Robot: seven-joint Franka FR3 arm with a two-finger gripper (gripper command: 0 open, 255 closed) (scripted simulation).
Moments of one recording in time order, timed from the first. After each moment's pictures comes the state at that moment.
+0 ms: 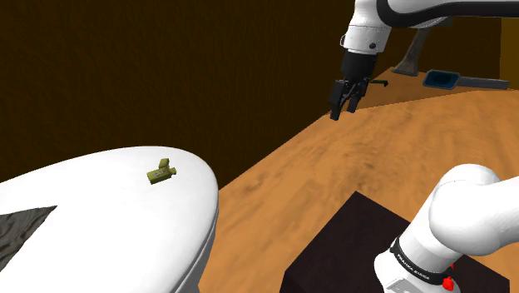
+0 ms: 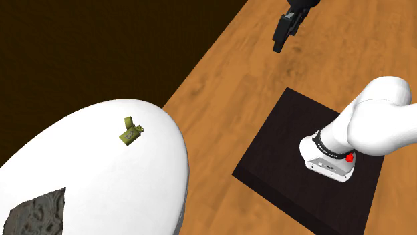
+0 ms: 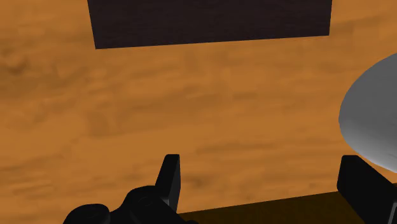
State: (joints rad) arm -0.01 -0.74 -0.01 -2.35 0.03 1.59 0.03
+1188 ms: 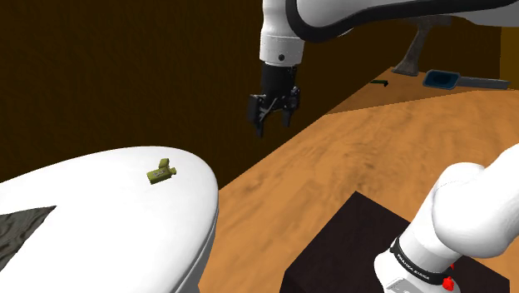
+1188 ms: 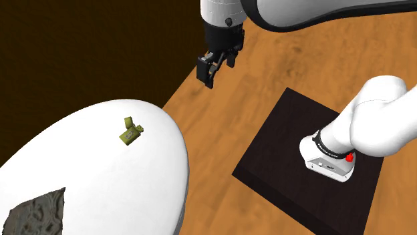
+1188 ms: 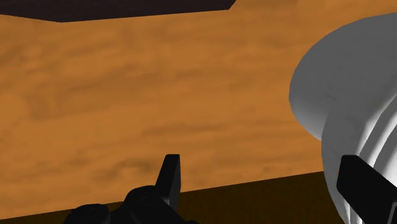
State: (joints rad) arm 0.08 -0.36 0.29 -2.10 0.14 1.74 0.39
